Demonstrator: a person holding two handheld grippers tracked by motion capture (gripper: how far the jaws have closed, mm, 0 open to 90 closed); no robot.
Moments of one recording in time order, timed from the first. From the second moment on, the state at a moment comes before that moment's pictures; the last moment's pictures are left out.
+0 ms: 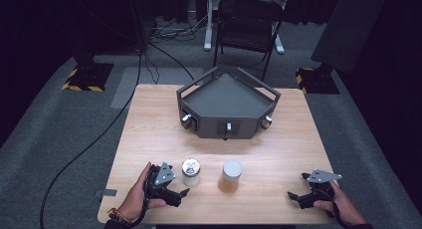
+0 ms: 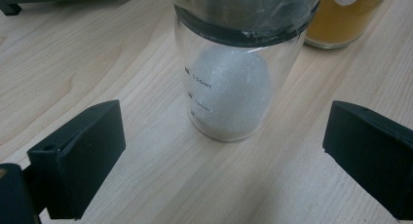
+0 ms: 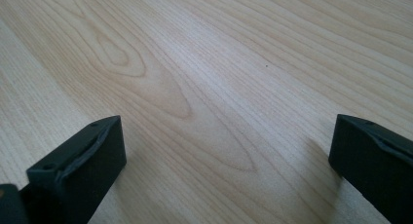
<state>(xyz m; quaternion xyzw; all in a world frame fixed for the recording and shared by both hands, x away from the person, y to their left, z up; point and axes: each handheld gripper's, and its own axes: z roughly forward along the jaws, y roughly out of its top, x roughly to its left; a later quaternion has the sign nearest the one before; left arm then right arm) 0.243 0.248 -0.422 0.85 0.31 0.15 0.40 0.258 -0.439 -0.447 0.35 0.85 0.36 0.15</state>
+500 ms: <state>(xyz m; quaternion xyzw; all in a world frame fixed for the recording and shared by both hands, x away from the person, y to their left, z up) 0.252 0.243 -0.421 0.85 0.31 0.14 0.40 0.258 -0.439 -0.447 0.35 0.85 0.36 0.15</state>
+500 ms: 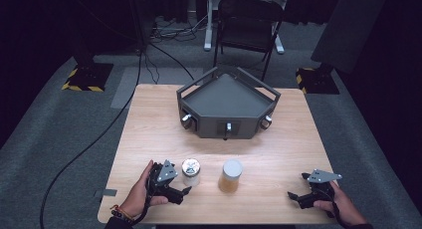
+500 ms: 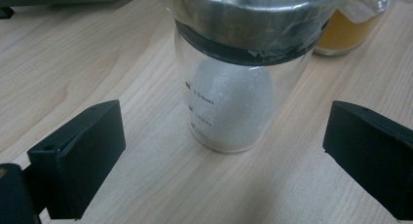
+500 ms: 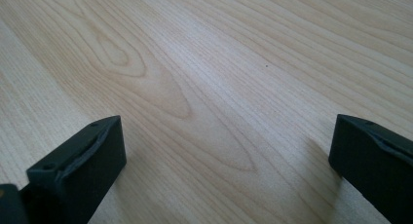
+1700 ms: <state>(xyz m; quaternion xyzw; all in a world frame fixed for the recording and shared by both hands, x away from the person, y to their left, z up) 0.273 0.222 -0.436 0.83 0.35 0.11 0.42 0.258 -0.439 -0.447 0.35 0.85 0.36 0.15</state>
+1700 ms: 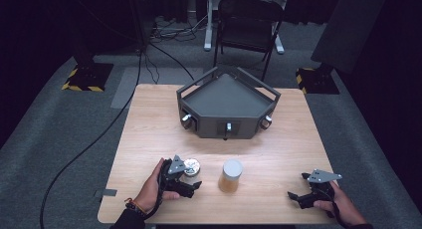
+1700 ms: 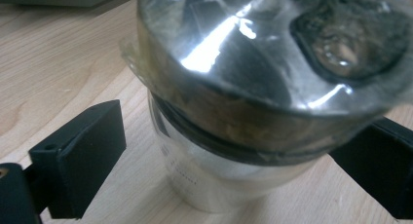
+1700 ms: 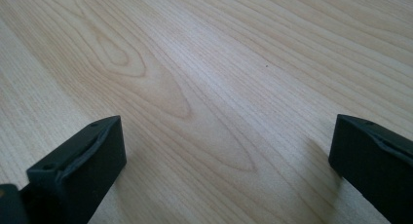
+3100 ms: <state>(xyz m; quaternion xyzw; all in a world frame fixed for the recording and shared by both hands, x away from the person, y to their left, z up) 0.268 0.226 -0.434 0.82 0.34 0.14 0.44 0.258 -0.440 -0.447 0.34 0.86 0.36 0.15</state>
